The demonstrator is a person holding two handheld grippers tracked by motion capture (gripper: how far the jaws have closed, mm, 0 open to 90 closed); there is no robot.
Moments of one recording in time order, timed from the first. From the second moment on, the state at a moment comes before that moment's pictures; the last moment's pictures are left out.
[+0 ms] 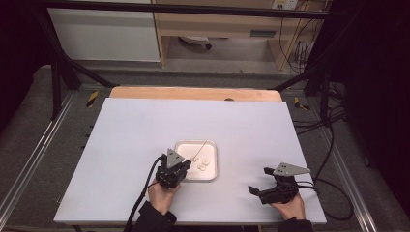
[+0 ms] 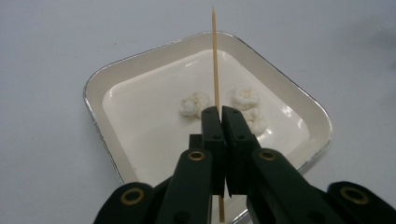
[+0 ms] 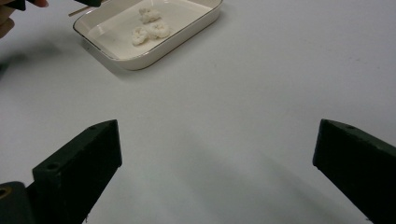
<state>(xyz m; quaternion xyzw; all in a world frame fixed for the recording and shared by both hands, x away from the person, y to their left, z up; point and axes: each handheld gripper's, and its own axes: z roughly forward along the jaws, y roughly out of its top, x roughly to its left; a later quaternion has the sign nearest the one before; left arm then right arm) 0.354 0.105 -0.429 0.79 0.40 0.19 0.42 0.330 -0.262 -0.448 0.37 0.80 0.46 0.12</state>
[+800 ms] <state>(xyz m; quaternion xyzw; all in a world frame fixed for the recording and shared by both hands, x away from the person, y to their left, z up) 0.348 0.109 -0.410 0.86 0.27 0.15 0.40 0.330 -0.220 -0.429 0.29 0.85 0.41 0.17</state>
